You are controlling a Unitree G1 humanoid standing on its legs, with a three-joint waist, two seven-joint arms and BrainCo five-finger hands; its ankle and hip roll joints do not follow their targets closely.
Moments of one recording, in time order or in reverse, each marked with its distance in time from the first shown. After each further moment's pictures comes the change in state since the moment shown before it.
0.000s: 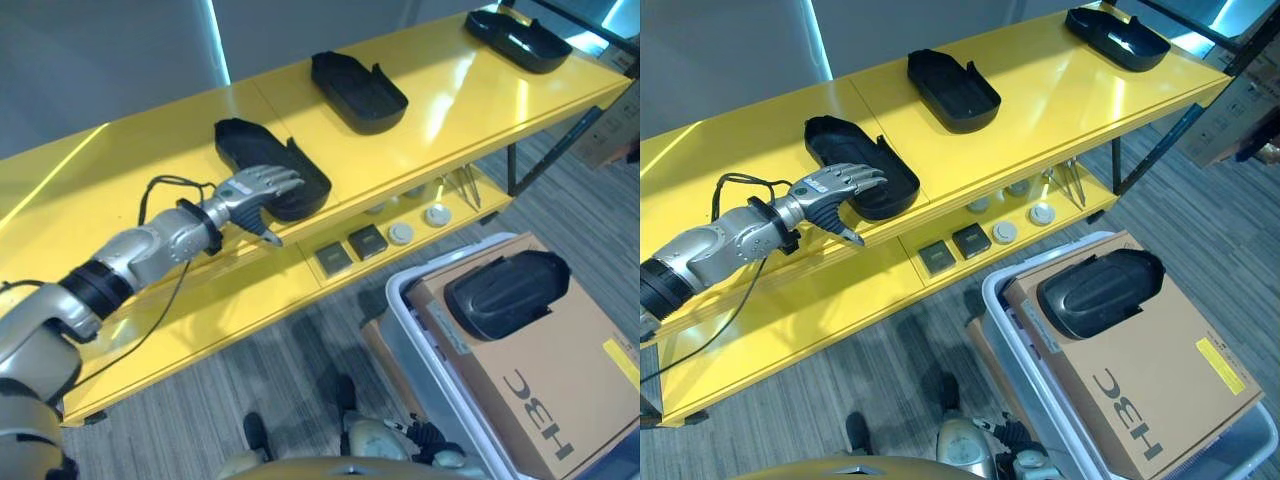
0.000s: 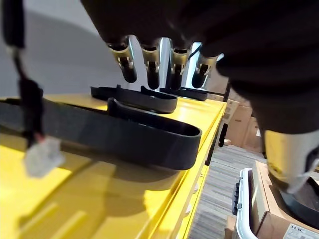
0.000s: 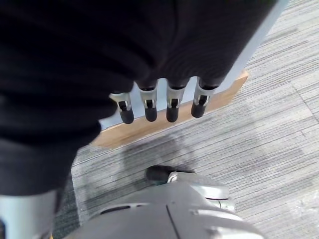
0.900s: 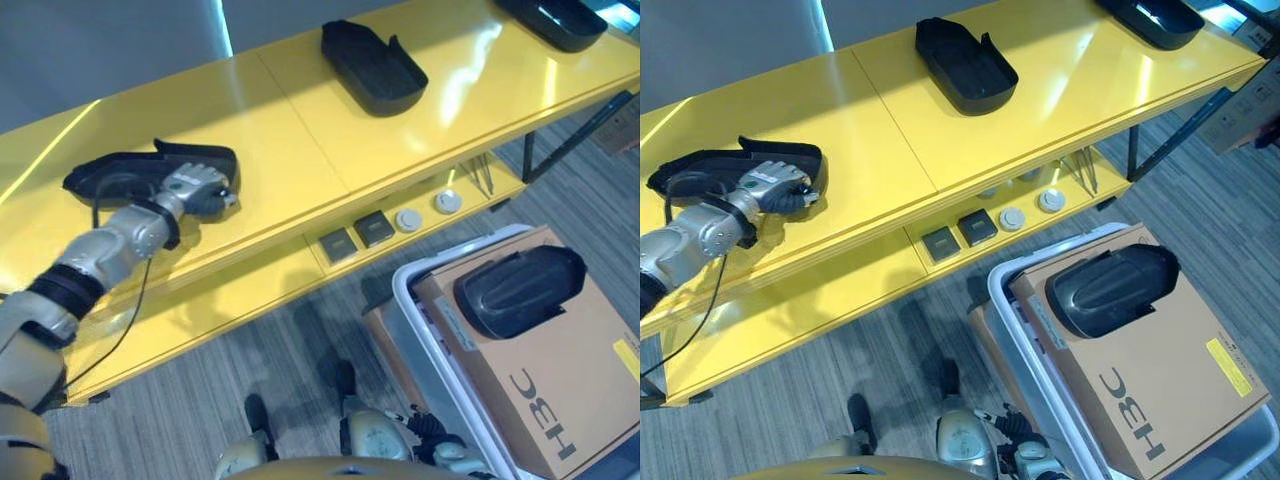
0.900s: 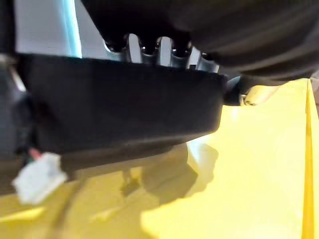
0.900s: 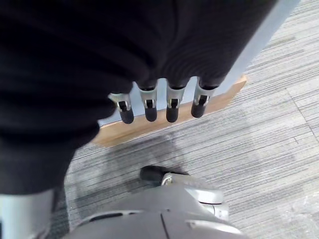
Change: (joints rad) left arm 0.033 0.169 0.065 0.108 0.005 0.018 -0.006; right arm -0.020 -0.015 0.005 -0.009 0.000 -0.001 0.003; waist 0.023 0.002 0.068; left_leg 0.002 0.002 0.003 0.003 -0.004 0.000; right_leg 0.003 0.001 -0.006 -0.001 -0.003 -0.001
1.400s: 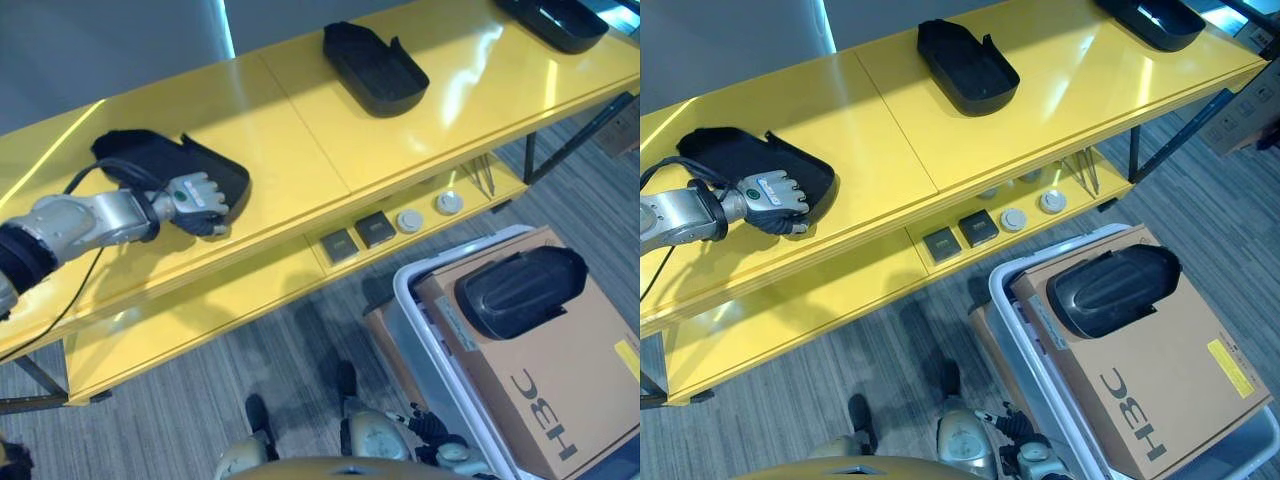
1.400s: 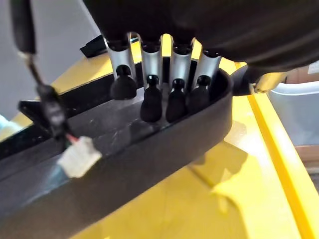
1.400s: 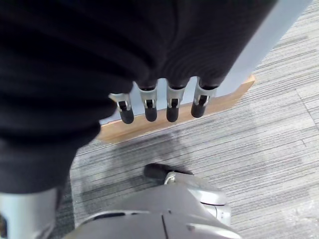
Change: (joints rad) left arm -0.425 0.178 -0.612 -0.077 0.353 -0.151 0.105; right arm 0.005 -0.016 0.026 0.002 -0.001 -0.042 0.014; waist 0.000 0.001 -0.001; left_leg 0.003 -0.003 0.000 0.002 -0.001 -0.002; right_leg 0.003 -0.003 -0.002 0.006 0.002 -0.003
